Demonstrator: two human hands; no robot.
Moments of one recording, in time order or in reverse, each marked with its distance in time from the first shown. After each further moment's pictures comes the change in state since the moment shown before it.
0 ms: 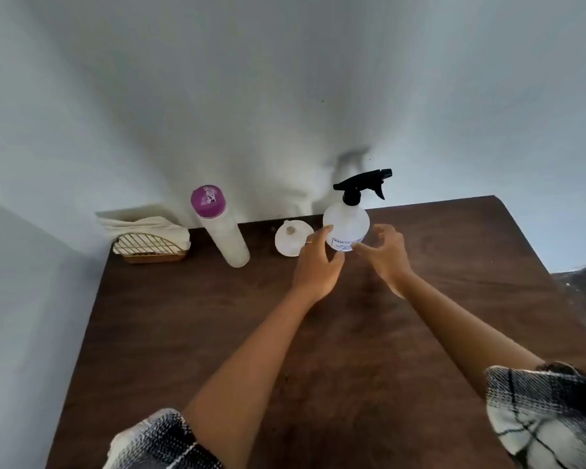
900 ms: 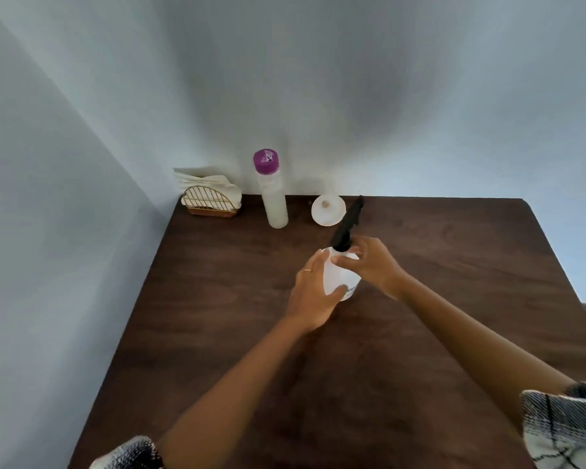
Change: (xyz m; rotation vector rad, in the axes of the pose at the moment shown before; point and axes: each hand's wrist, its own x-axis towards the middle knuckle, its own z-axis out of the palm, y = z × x) left_hand -0.139 -0.037 -0.011 0.149 0.081 -0.031; right_hand -0.107 -0.020 0.007 -0.018 -0.489 -0.320
